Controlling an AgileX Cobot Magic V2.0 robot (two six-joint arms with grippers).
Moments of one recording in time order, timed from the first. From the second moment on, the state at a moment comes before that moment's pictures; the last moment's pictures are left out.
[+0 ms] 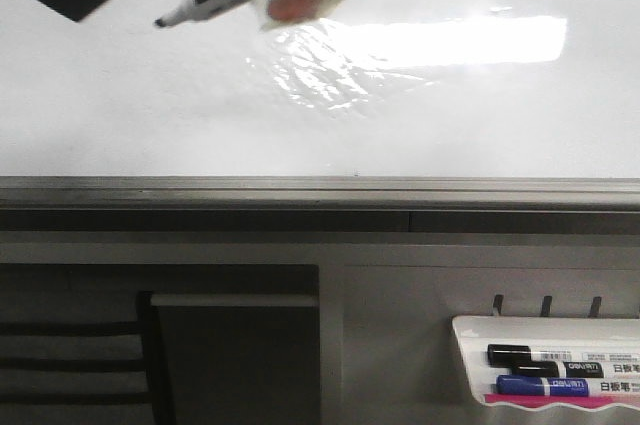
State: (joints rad) left arm -0.59 1.13 -1.06 -0.19 0.86 0.63; right arm 0.51 1.16 -0.94 0.77 0.62 -1.17
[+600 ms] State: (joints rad) left arm -0.31 0.88 -0.81 -0.45 0.65 0.62; right arm 0.21 1.04 -0.94 0.39 0.78 -0.45
